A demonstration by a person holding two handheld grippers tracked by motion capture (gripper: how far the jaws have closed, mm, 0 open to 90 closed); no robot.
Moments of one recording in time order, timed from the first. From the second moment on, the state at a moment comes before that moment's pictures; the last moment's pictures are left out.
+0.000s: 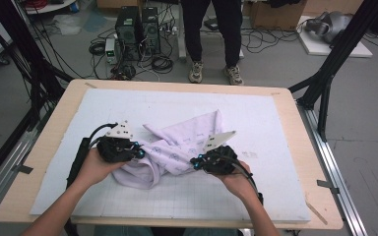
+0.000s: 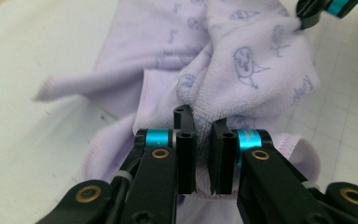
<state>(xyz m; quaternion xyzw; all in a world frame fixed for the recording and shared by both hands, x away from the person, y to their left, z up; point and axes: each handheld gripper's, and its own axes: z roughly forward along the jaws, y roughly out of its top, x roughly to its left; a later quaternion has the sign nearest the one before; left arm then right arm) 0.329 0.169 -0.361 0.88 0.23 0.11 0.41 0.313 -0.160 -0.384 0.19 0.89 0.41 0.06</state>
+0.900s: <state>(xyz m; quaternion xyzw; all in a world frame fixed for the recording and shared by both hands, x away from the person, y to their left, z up) 0.319 0.163 -0.359 0.89 0.22 0.11 0.39 0.318 -0.156 -0.384 0.20 0.89 0.41 0.09</state>
